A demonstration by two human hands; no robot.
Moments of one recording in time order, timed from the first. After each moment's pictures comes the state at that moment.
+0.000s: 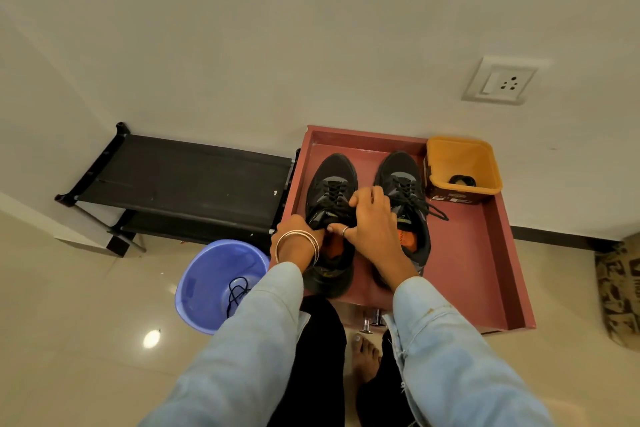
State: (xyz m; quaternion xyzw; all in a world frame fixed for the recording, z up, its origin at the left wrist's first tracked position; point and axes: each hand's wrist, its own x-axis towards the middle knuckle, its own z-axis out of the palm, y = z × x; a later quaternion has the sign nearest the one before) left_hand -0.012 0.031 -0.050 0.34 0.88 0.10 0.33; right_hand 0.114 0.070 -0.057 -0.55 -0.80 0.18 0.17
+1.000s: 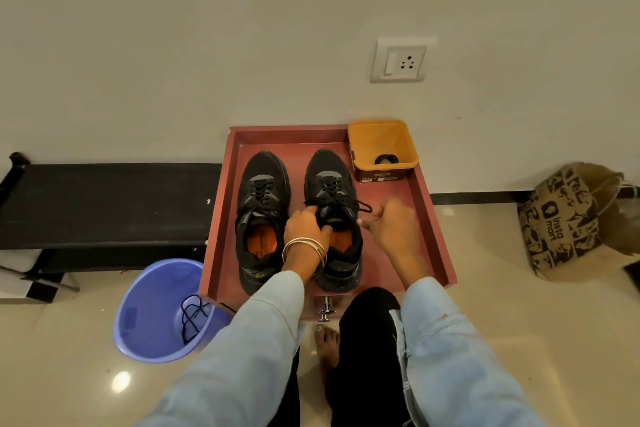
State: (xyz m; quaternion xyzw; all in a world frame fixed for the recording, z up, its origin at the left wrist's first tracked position) left_hand 0.107 0.053 -0.060 0.52 0.78 0.17 0.31; right_hand 0.249 0.065 -0.036 -0.74 -0.59 0.29 0.17
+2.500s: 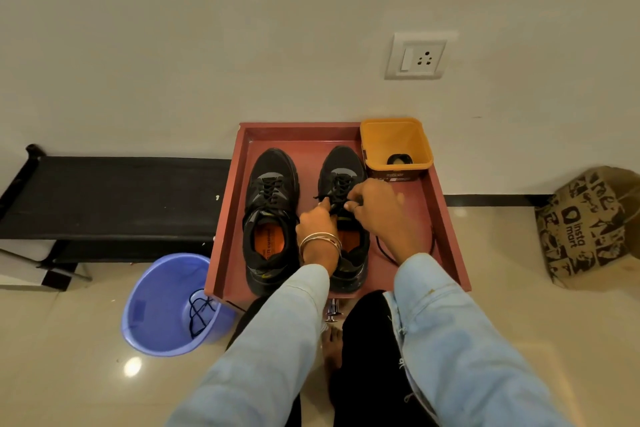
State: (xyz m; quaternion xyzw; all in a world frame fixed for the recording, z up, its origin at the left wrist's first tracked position) left_hand 0.118 0.066 -0.059 0.50 0.81 0.13 0.29; right_hand 0.216 0.101 -0.025 -0.65 -0.73 0.23 0.07
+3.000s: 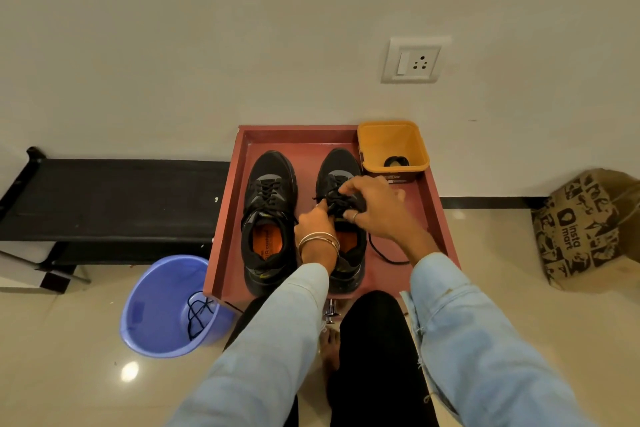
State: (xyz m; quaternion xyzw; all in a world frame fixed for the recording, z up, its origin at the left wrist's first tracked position) left_hand 0.120 0.063 -0.058 0.49 0.81 0.14 0.29; right_hand 0.235 0.099 -0.024 -0.56 -0.78 0.26 0.09
